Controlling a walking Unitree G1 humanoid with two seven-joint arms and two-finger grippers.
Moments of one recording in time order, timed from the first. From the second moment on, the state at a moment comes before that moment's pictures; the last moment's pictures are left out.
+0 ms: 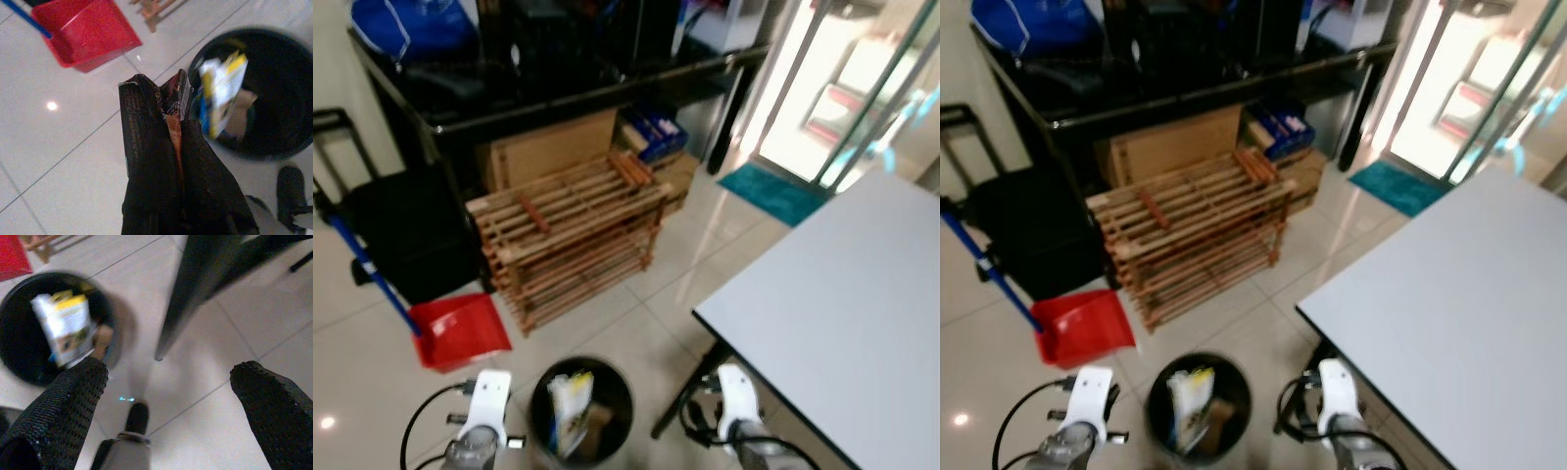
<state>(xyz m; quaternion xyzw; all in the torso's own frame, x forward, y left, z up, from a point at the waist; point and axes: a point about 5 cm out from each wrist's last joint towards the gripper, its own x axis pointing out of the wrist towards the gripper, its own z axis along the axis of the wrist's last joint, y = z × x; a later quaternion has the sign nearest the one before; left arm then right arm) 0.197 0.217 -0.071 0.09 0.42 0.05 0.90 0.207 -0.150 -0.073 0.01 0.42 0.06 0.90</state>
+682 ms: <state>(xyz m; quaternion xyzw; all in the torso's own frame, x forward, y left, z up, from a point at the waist) 0.196 0.210 -0.073 0.09 0.43 0.04 0.90 0.212 -0.146 -0.070 0.03 0.42 0.10 0.90</state>
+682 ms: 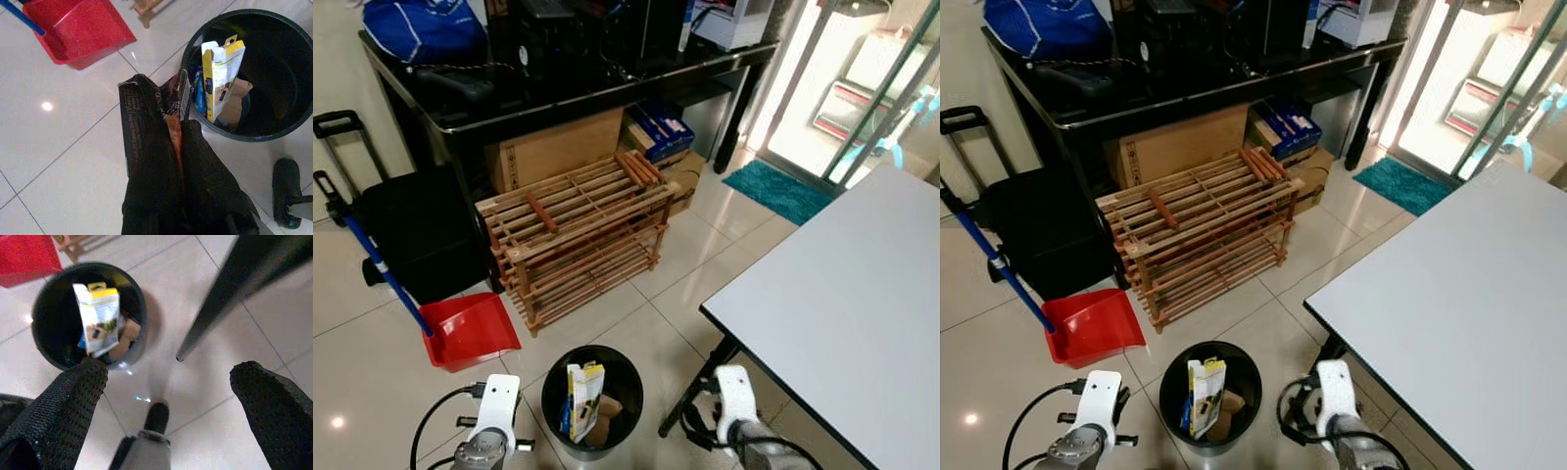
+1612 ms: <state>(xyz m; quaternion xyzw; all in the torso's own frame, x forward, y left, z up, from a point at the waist) 0.246 0.180 -0.046 0.11 0.36 -0.04 0.93 0.219 -0.113 -0.058 0.06 0.37 0.24 0.89</state>
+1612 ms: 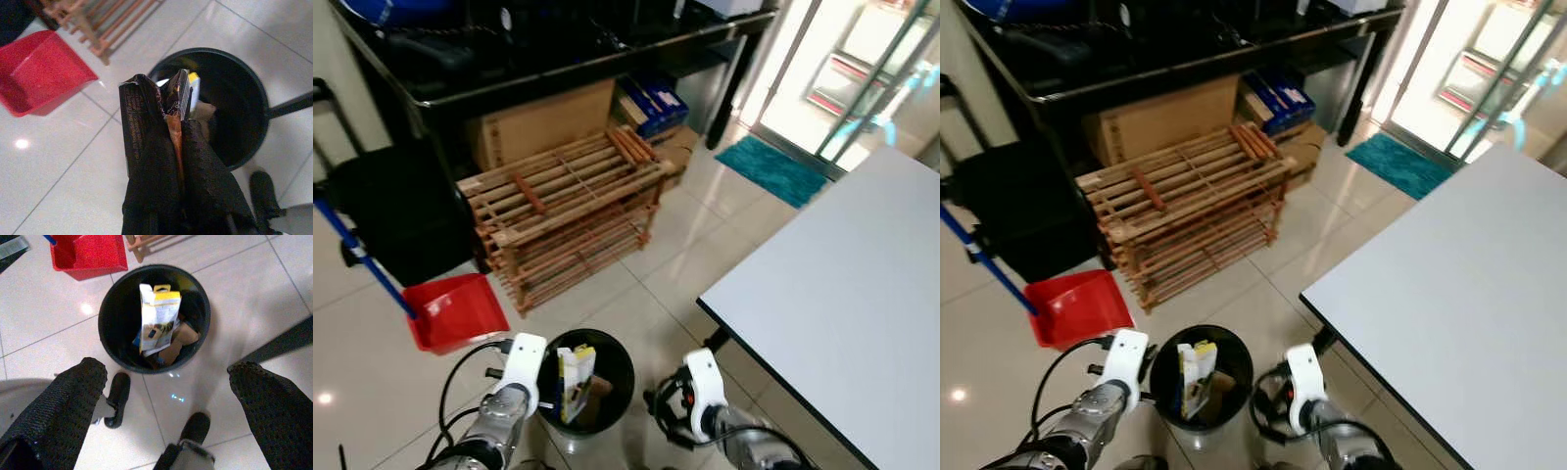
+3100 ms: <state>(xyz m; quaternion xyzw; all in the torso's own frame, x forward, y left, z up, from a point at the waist) 0.262 0.180 -0.031 0.13 0.31 -0.05 0.94 0.226 -0.118 -0.047 0.07 0.33 0.22 0.91</state>
